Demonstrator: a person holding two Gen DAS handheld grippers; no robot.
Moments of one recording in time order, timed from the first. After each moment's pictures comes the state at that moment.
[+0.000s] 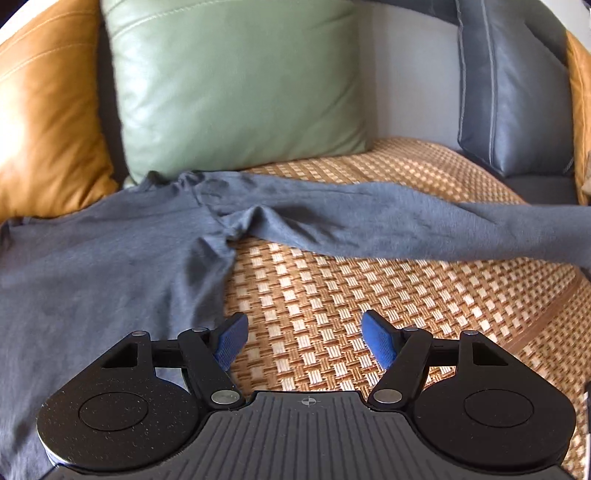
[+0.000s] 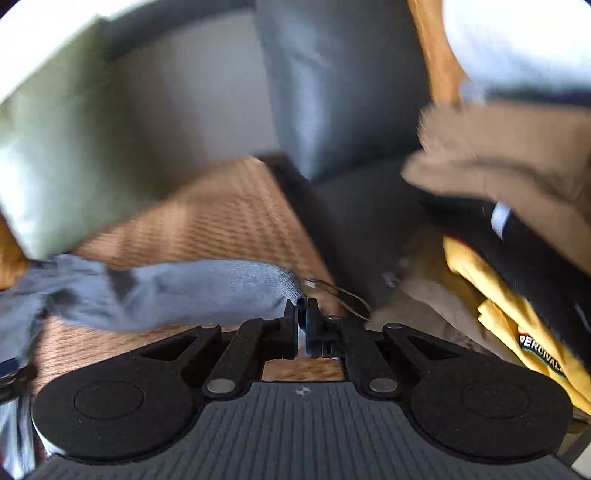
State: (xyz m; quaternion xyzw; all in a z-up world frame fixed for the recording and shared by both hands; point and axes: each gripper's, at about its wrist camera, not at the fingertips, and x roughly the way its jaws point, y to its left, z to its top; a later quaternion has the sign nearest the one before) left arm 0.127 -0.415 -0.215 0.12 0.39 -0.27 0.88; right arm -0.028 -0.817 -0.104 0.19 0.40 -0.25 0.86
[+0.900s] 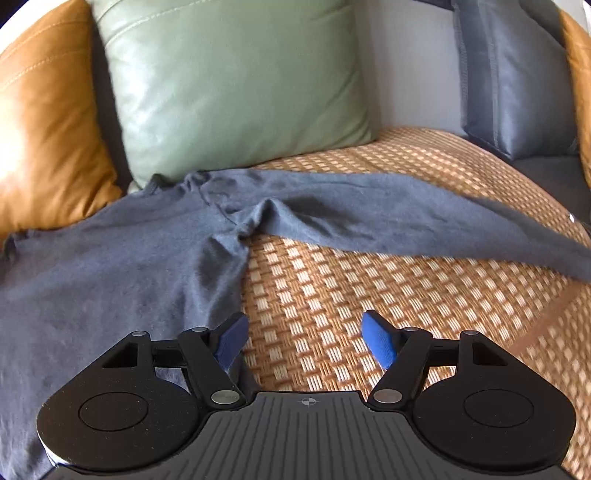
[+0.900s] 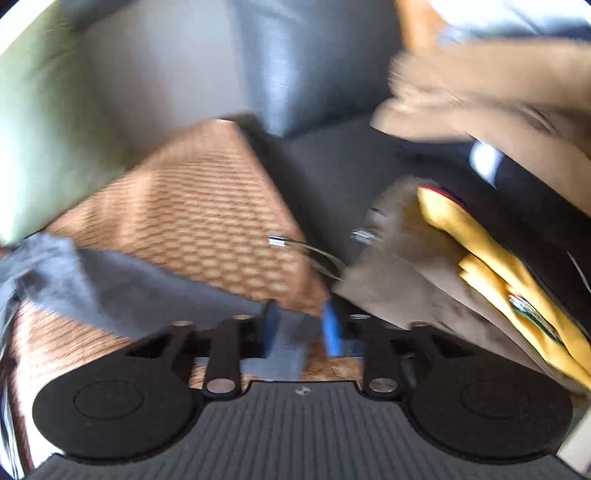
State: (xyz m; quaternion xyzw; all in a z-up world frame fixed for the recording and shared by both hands) left arm 0.139 -0.412 -0.217 0.13 0.39 -0.25 0.88; right arm -0.035 -0.804 -0.115 0.18 0.42 -0.23 0.86
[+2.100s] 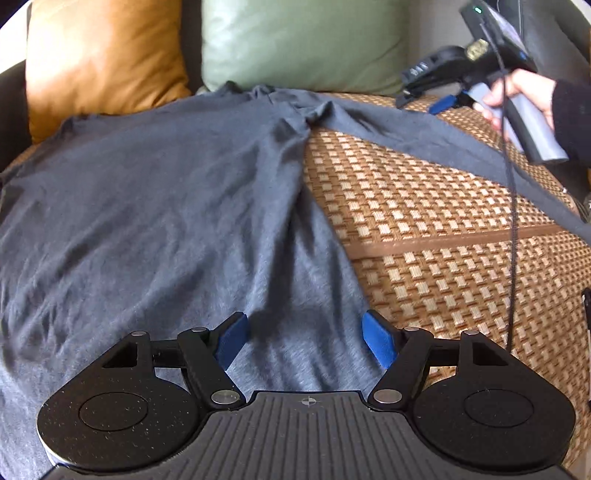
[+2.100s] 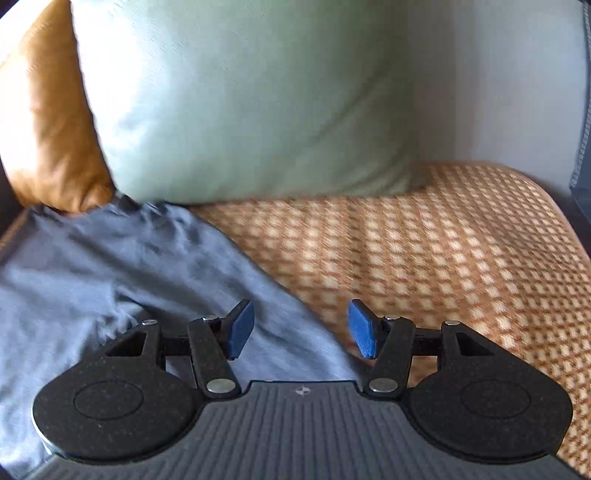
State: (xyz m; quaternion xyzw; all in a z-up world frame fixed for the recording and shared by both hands) left arm 0.043 -0.324 -0.227 0.07 0.45 -0.20 0.87; right arm 0.227 -0.646 -0.167 0.10 0.44 -0.02 0.89
